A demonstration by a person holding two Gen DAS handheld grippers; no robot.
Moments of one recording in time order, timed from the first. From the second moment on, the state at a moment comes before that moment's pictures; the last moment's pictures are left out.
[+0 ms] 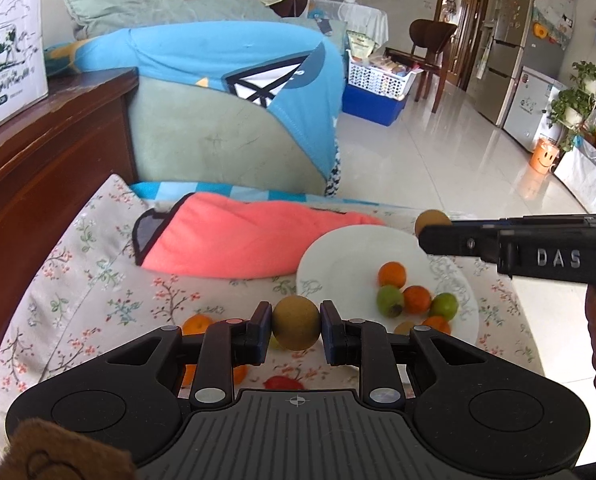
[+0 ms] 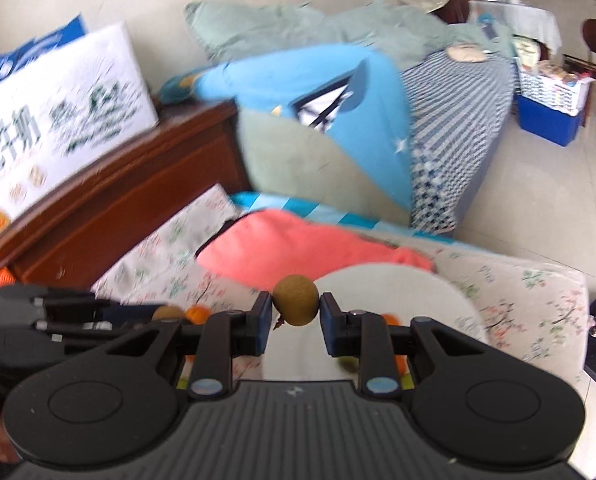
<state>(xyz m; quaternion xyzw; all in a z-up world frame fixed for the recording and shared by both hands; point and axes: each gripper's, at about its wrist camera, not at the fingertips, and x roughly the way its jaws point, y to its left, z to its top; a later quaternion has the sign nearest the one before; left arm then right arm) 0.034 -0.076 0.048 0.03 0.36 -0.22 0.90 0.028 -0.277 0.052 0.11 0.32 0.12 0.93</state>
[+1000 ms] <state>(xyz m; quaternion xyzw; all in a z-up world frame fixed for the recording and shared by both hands) 0.060 -0.130 -0.001 0.00 0.42 -0.24 0.88 0.066 -0.305 -0.001 0.23 0.39 0.06 0.89</state>
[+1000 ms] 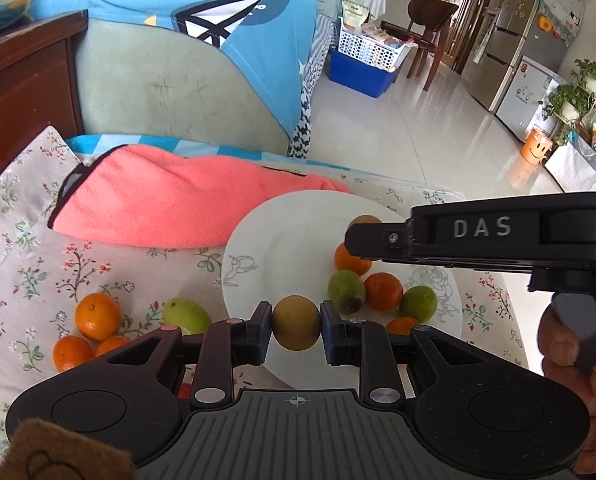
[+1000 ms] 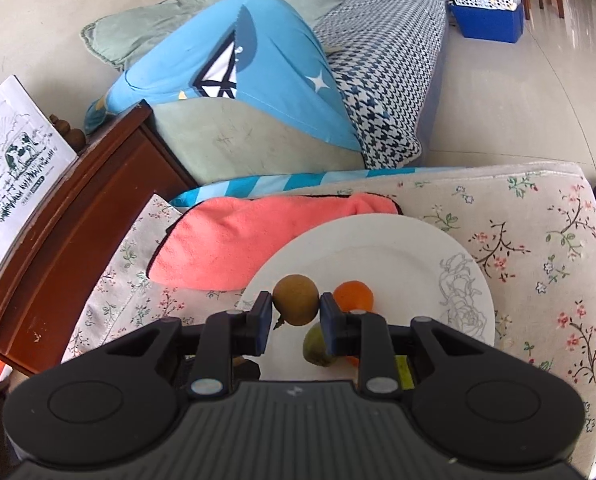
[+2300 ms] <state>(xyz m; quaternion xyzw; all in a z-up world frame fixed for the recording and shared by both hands) 0.056 -0.025 0.028 0.05 0.43 -0.18 0.88 0.041 -0.237 0.003 0.11 0.40 0.20 0.89</state>
